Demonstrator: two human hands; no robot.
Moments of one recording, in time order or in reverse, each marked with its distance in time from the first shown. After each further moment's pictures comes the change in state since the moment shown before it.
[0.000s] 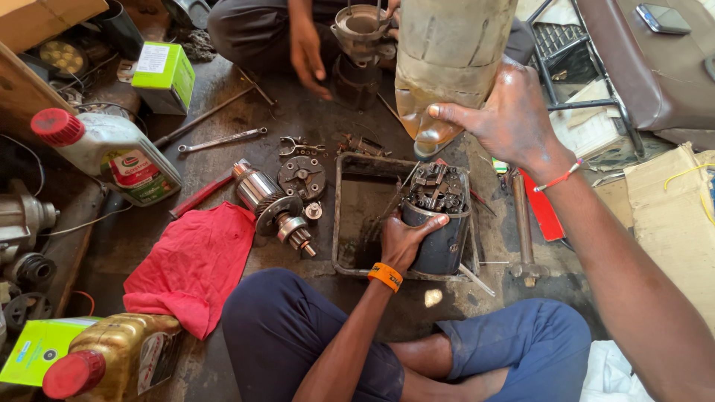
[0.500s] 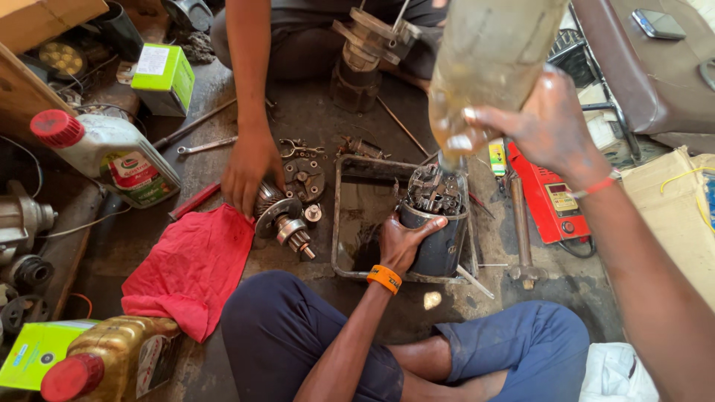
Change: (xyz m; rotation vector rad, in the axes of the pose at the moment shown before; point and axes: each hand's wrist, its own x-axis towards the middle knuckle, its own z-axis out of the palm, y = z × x) left_hand 0.000 0.003 -0.001 -0.034 -0.004 0.089; right_hand -0.019 0.014 -0.025 0.338 -0.046 0.193
